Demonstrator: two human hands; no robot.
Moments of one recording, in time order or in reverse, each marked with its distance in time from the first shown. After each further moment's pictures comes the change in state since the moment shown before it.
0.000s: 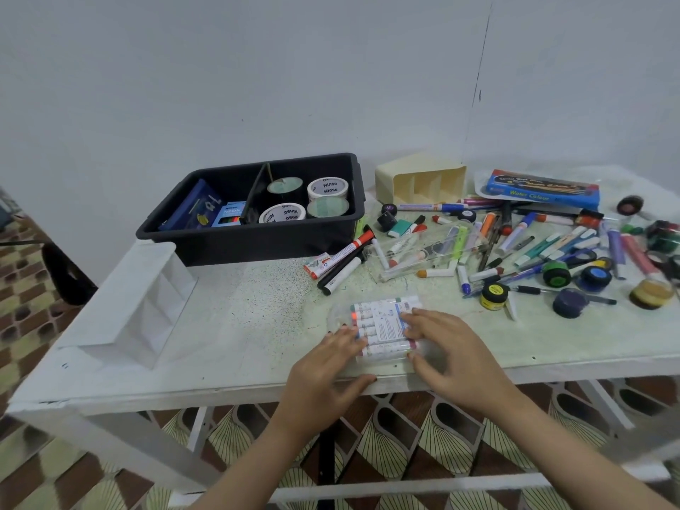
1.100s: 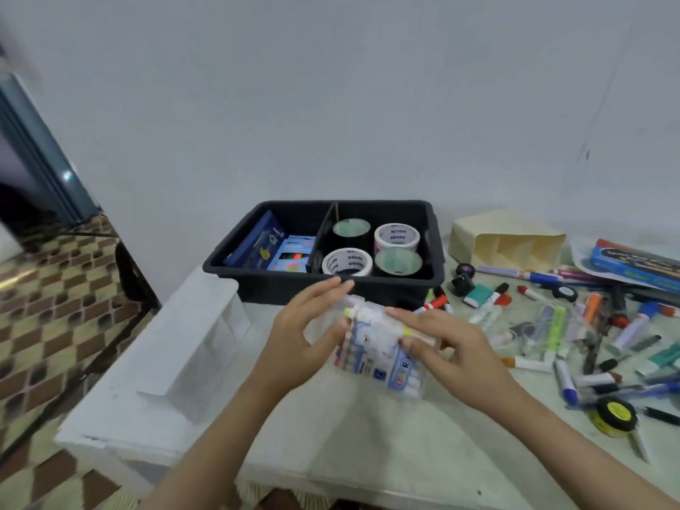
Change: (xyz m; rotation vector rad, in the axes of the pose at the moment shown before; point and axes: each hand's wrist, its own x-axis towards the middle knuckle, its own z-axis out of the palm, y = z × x) left_hand 0.096 -0.081 -0.112 -0.205 0.182 -0.176; right_hand 0.150 -0.051 0.012 0.373 -0.077 -0.058
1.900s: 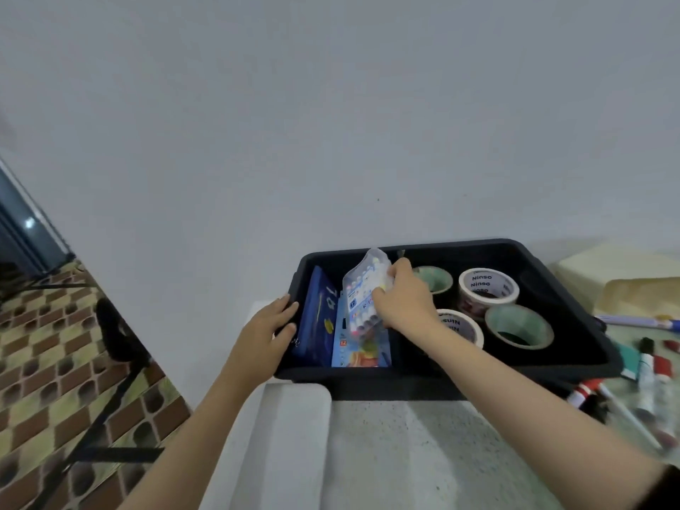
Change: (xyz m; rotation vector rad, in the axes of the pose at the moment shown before) left_hand 0.103 -0.237 -0.150 0.268 -0.201 -0.365; right_hand 0.279 -0.006 0.161 -0.107 0.182 0.618
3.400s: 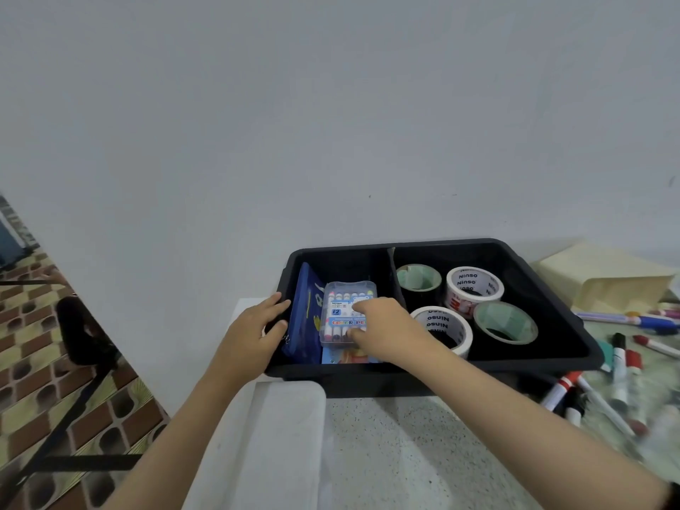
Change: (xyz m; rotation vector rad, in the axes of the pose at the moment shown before) left_hand -0.001 -0.003 -0.003 -0.030 -0.009 0.024; right_hand -0.026 0.000 0.014 -0.511 -0.257 -0.182
